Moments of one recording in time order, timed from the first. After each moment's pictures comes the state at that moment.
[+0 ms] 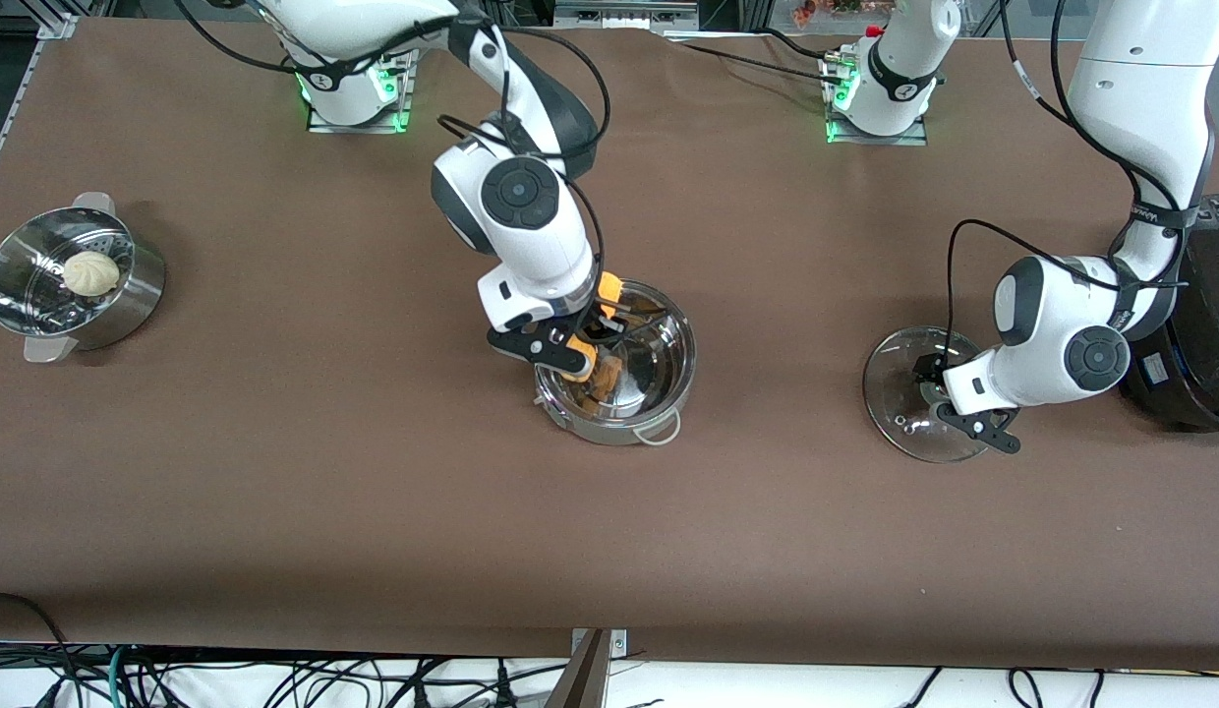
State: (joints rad) left arm 0.13 0.55 -0.10 -1.86 0.10 2.24 0.44; right arm 0.55 0.69 0.21 -1.28 -0.12 2.10 1.12
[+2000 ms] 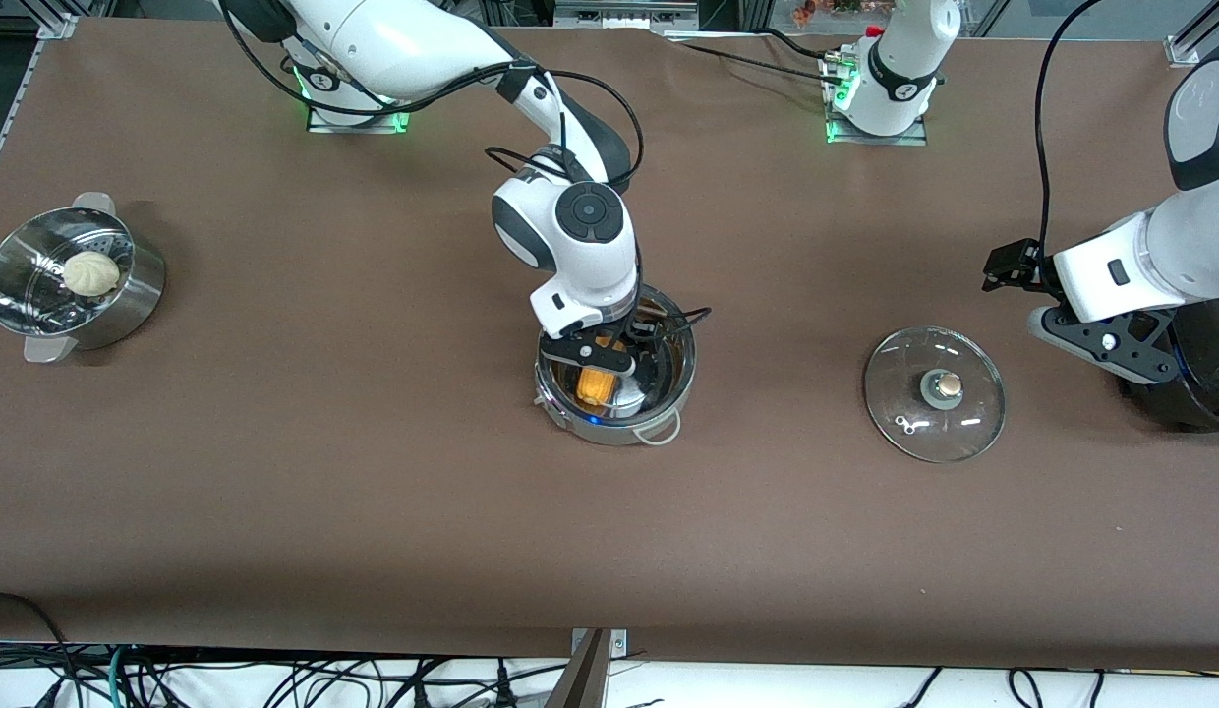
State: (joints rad) left arm 0.12 0.27 -0.22 -1.39 0.04 1.45 0.33; right arm 0.62 0.79 0.21 -1.27 -0.23 2.15 1.14
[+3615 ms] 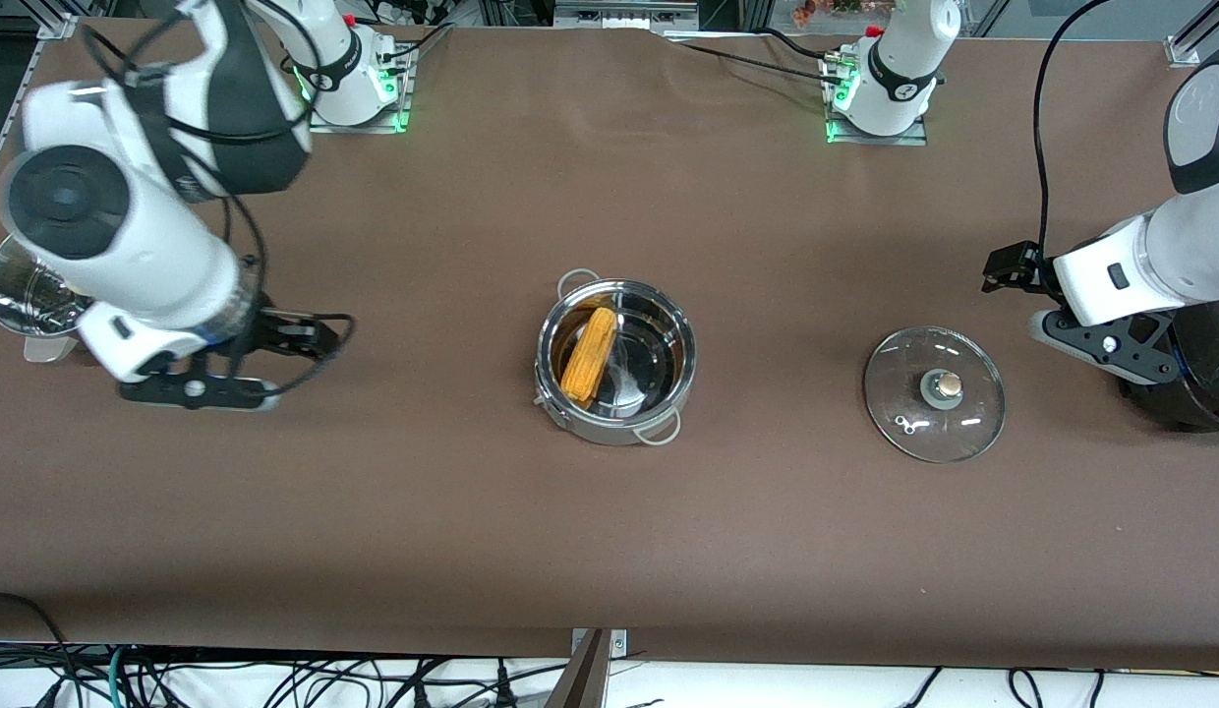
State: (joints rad) left arm 0.12 0.28 -0.22 -1.39 0.04 1.45 0.28; right arm 0.14 0.42 0.14 -1.22 -0.16 1.57 0.32
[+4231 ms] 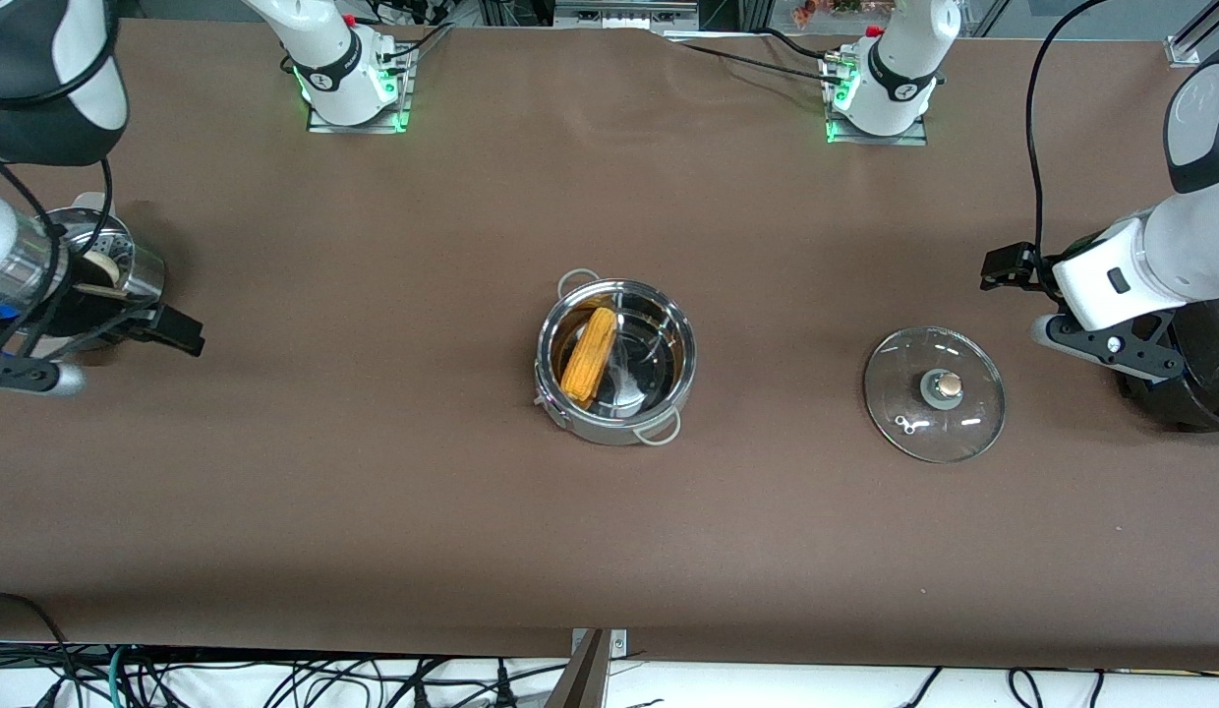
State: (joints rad) left arm 0.13 0.28 -0.23 -1.39 0.04 1.42 0.18; right arm 0.03 0.29 0.03 -1.35 -0.01 1.69 0.21
